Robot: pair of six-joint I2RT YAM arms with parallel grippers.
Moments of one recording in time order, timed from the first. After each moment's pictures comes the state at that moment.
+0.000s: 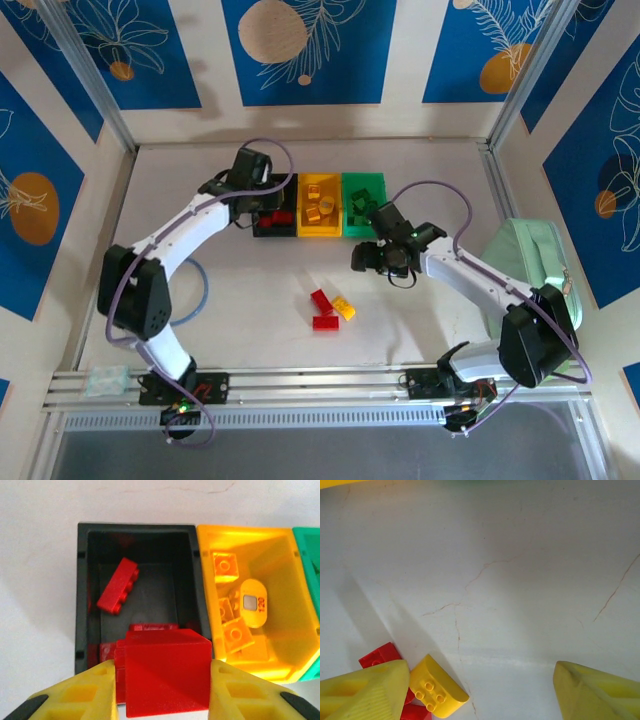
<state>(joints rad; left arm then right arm) -0.44 1.72 1.43 -0.52 -0.09 -0.38 0.57 1.35 0.96 -0.79 0.00 0.66</state>
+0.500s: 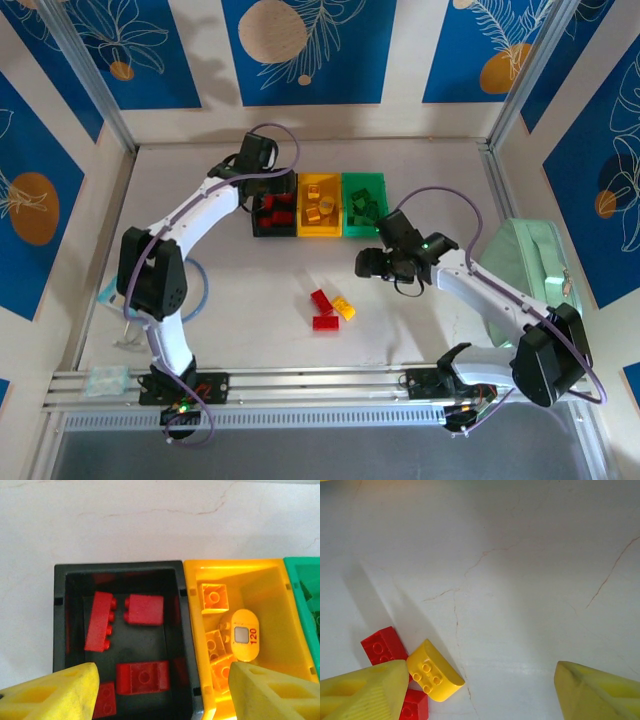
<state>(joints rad) -0.43 1.84 1.57 -0.54 -0.05 -0.36 0.59 1.23 0.90 -0.79 0.00 0.64</state>
